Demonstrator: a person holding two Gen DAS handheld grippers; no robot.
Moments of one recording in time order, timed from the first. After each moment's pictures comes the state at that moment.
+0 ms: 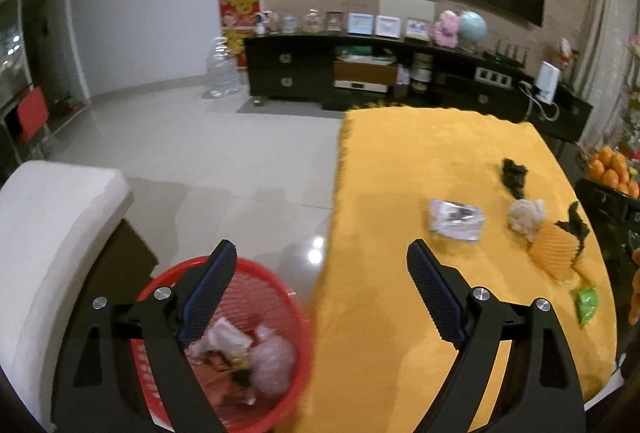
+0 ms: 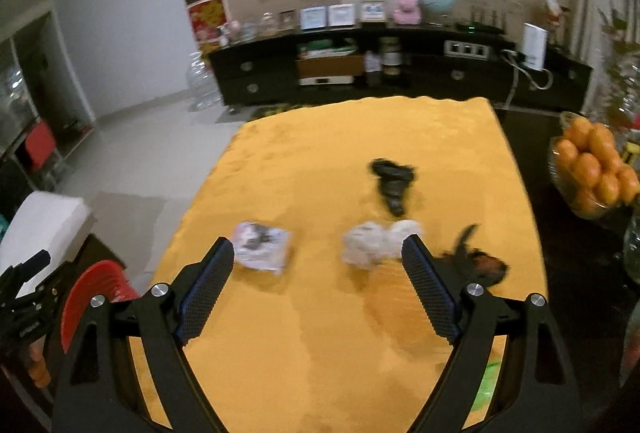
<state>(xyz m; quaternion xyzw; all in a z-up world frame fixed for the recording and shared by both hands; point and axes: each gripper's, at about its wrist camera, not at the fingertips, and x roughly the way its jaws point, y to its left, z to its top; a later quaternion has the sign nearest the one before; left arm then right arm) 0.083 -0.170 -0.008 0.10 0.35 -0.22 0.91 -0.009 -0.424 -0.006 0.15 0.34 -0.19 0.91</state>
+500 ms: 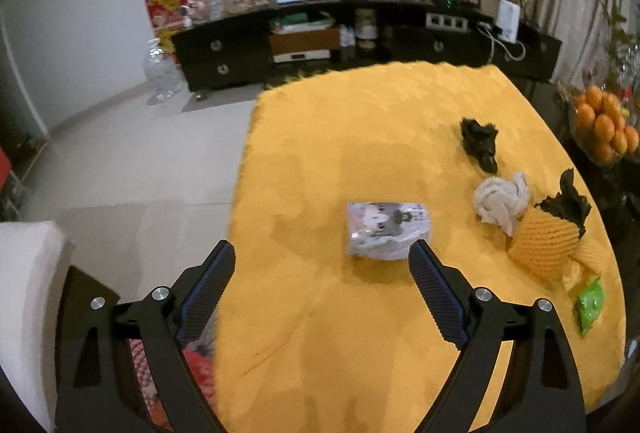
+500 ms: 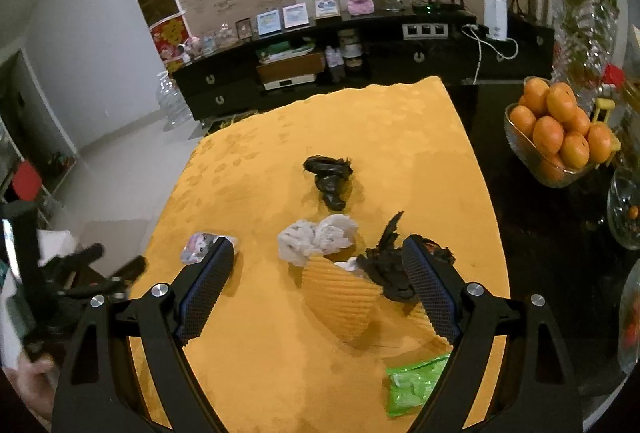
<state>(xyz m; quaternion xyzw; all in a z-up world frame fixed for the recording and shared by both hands) 0.106 -0.300 -0.054 0.18 0.38 -0.28 0.86 -0.045 -0.475 -0.013 0.21 0.33 -0.22 0.89</state>
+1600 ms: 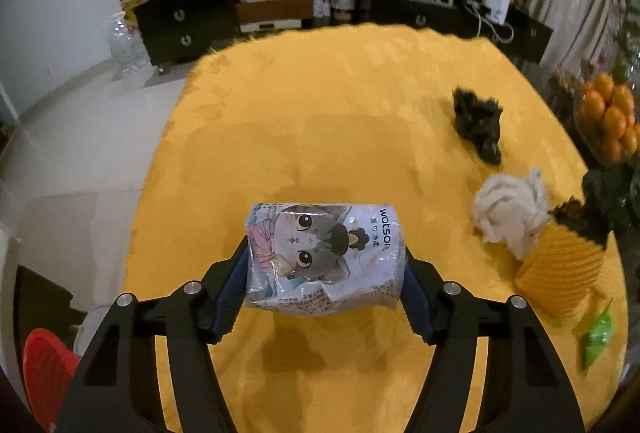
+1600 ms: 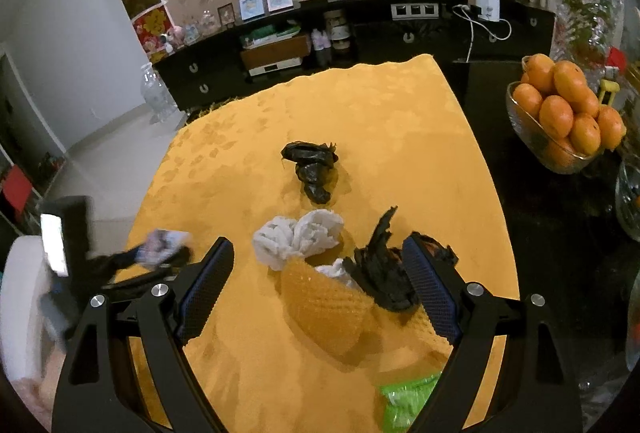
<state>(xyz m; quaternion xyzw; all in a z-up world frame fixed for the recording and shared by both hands) 0.137 -0.349 -0.102 0.16 0.43 -0.31 0.83 -0.020 -0.496 -0.043 0.22 0.36 -0.24 0.88</state>
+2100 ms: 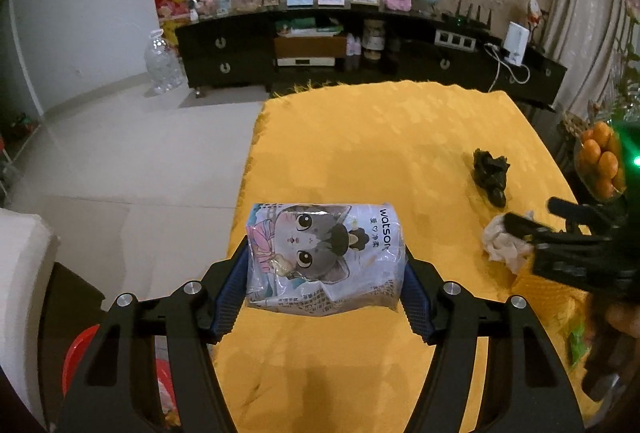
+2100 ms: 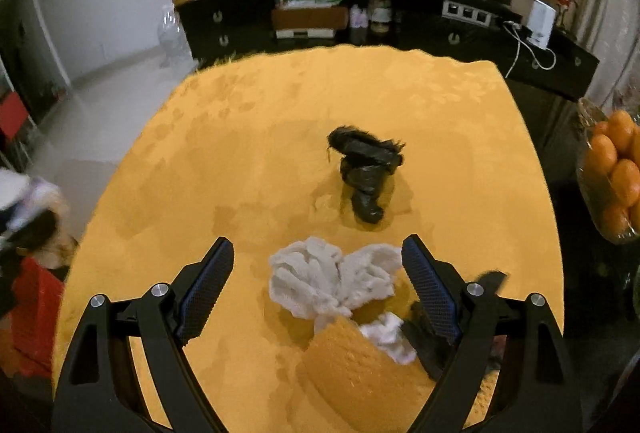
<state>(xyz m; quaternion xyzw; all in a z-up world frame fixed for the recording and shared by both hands) 0.137 -0.290 -0.039 0.13 0.38 -0.28 0.87 0.072 -0.488 -0.088 0.13 0.43 -0.19 0.87</state>
